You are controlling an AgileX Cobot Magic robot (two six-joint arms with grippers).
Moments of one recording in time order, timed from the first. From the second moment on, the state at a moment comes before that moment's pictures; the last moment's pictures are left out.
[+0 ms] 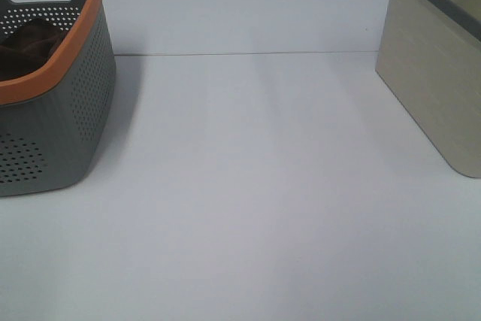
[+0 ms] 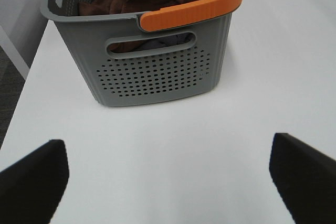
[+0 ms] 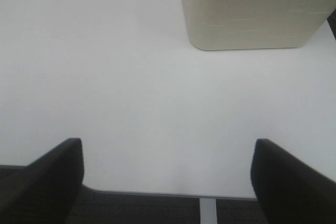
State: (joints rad) left arm 0.02 0.00 -0.50 -0.05 1.04 0.10; right arm -0.07 0.00 -0.50 0.09 1.06 -0.10
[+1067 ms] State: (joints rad) left arm 0.02 0.00 -0.50 -0.05 1.04 0.13; right arm -0.07 0.00 -0.50 0.09 1.06 -0.10
